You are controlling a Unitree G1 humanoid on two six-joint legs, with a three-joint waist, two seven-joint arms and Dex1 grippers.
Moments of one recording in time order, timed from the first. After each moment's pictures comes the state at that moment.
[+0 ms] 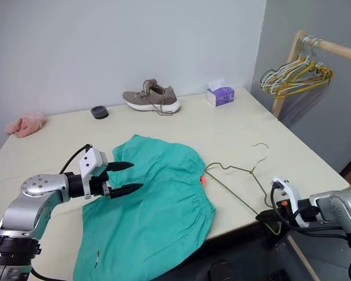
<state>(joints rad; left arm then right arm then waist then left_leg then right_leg) -0.20 0.78 0.08 0.00 -0.35 0.32 -1.08 -0.21 -0.95 0.01 -0.15 0.71 1.38 0.94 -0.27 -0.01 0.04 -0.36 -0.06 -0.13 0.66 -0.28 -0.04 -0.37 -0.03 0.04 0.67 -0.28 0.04</state>
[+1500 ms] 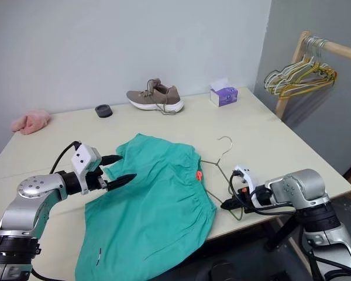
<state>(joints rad) -0.21 0.77 0.12 0.08 -0.33 0.24 -0.94 -0.54 -0.59 0.12 -0.01 0.69 1.51 0.72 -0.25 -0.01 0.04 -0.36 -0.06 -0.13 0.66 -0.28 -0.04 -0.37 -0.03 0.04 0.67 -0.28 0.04</state>
